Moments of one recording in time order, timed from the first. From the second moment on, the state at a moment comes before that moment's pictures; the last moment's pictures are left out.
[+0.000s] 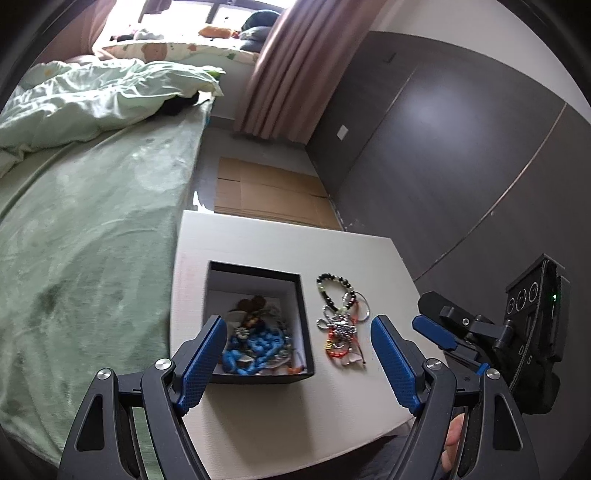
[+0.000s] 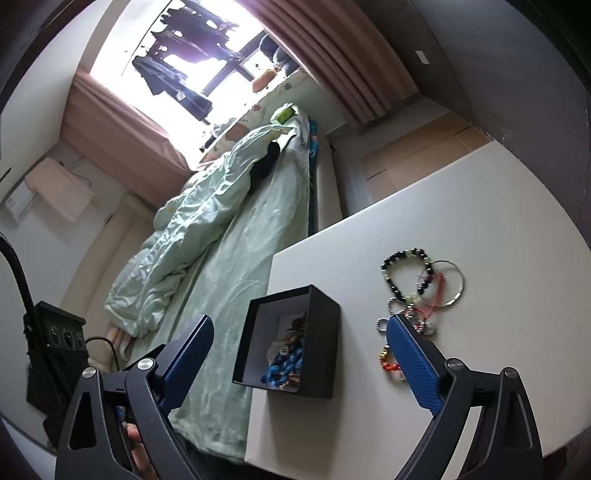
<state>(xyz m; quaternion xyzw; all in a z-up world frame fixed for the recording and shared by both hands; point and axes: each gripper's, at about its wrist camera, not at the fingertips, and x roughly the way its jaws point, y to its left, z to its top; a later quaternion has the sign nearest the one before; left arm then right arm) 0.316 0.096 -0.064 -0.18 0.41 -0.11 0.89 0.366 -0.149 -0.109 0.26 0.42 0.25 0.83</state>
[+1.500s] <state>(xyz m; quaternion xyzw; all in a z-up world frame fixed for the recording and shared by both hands) 0.478 -0.038 -0.169 -0.06 0.58 -0.05 0.81 0.404 -0.270 -0.175 0.32 0.46 0.14 0.82</state>
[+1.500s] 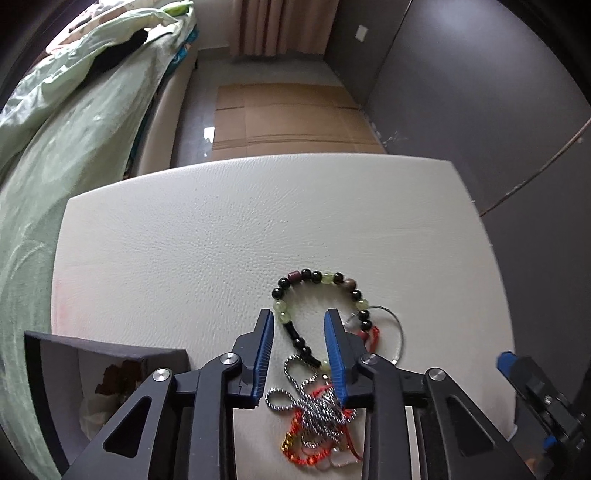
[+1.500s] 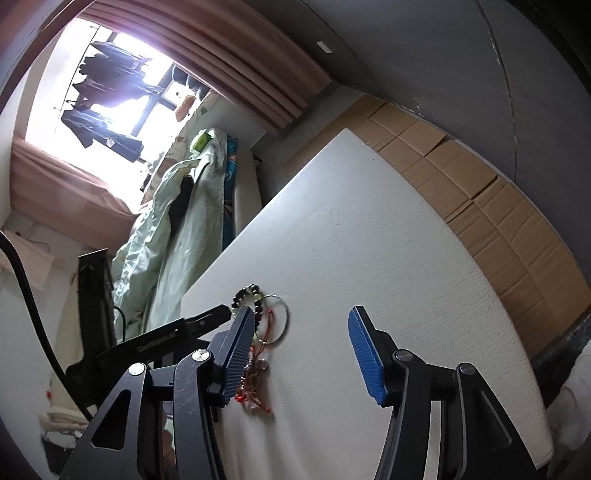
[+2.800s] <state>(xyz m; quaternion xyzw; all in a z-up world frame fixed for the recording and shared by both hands) 0.430 0.023 -0.055 -0.11 0.46 -0.11 0.88 0.465 -0.166 -0.169 0.08 0.54 0.15 0.82</state>
